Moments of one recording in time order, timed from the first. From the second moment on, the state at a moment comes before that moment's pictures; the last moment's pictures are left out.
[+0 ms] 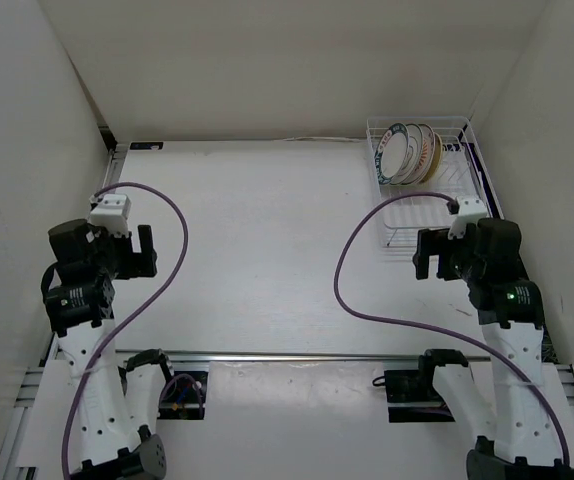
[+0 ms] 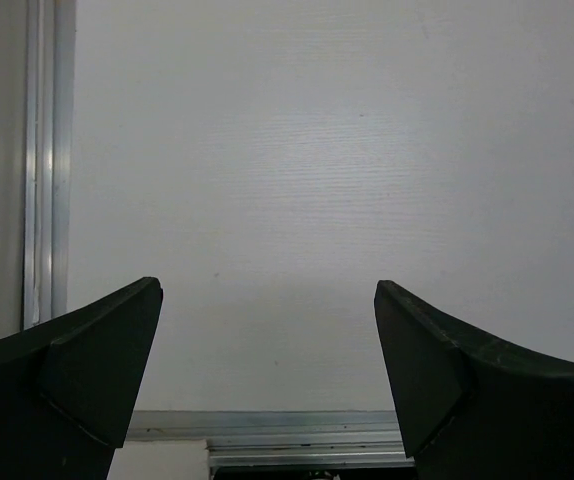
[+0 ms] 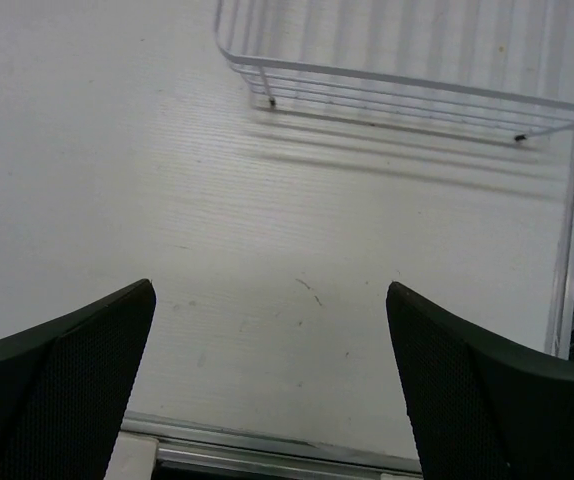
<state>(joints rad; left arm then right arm) 0.28 0.75 1.09 -0.96 0.26 0.23 0.01 0.73 0.98 -0.89 -0.17 -0.13</state>
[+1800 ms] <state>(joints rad) 0.33 1.21 1.23 -0.83 0.36 0.17 -0.03 2.23 2.24 -0.71 -0.18 -0.16</state>
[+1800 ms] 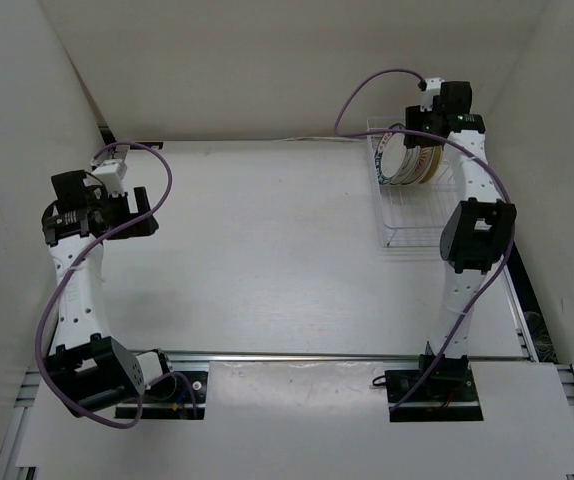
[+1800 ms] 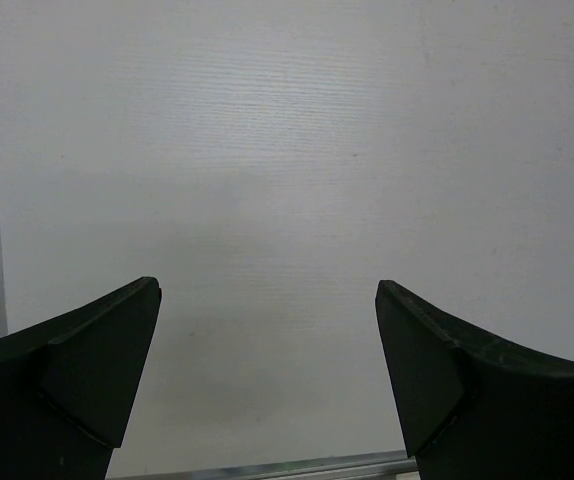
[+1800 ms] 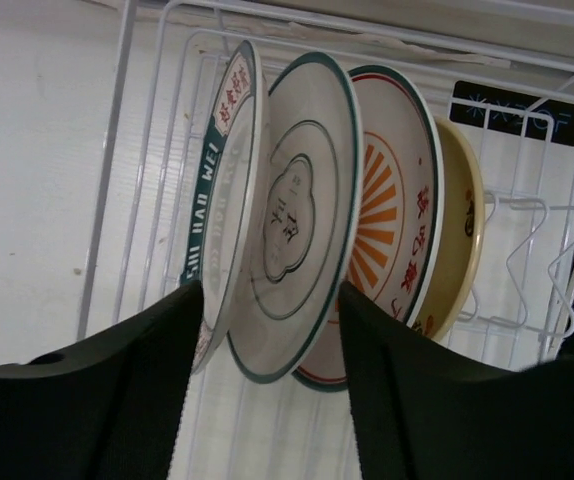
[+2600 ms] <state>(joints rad) 0.33 1.25 1.23 -0.83 0.41 0.17 0.02 2.23 2.18 -0.55 0.01 -0.16</state>
